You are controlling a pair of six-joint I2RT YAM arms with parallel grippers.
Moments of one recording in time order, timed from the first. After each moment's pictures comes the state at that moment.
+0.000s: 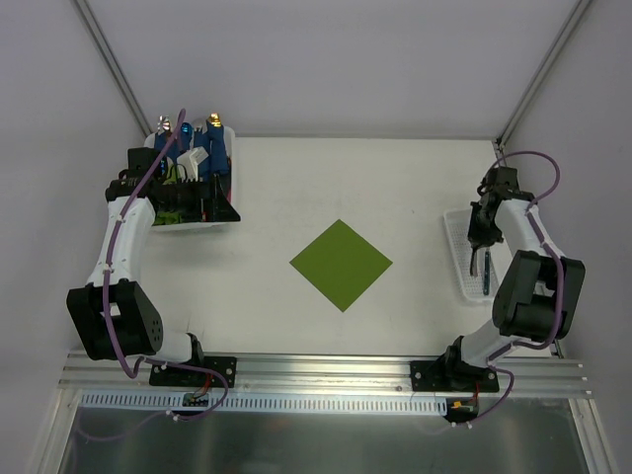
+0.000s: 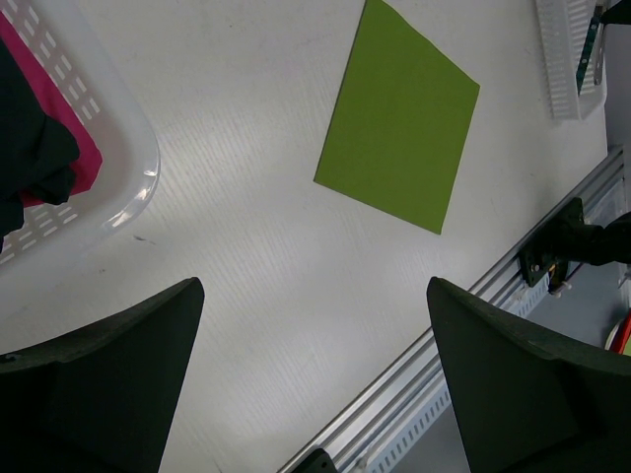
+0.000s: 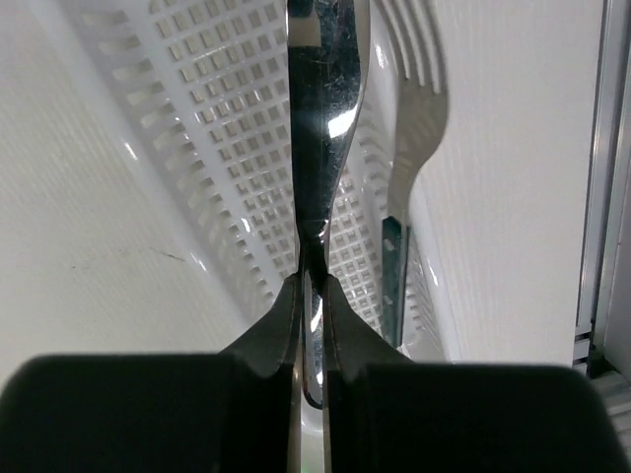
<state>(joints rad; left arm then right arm) 0.16 1.41 1.26 -0.89 0.83 0.11 -0.17 1.59 1.14 -0.75 0.14 0.03</state>
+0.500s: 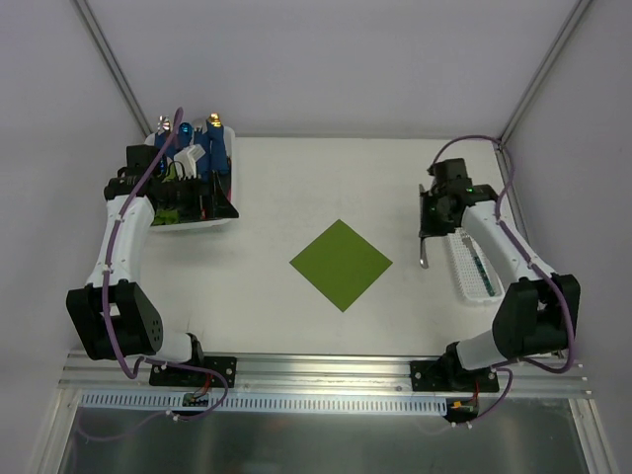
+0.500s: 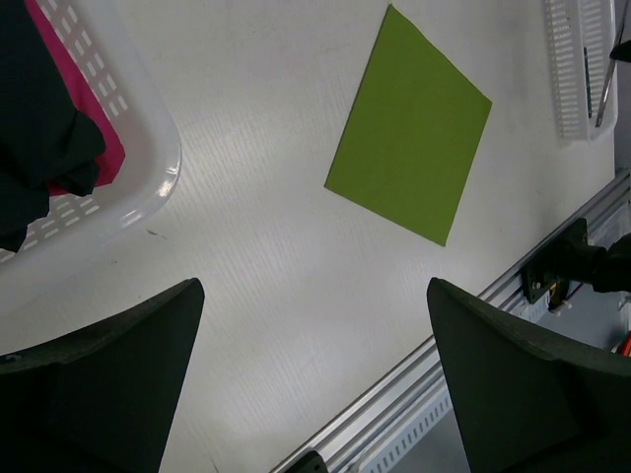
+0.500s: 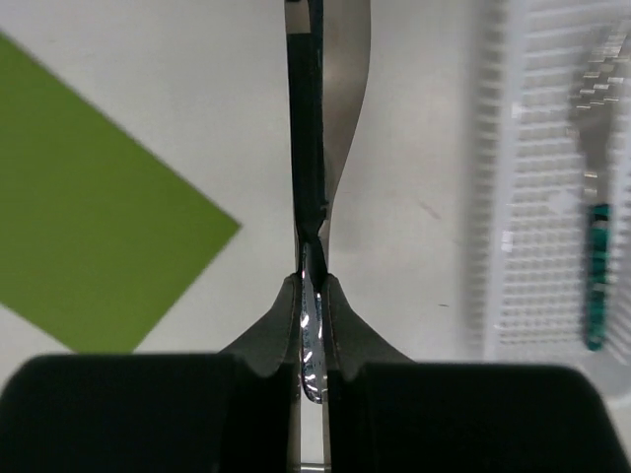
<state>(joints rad) 0.16 1.41 1.28 -0.89 0.79 0.06 0.13 1.47 1.20 -0.84 0.03 0.19</state>
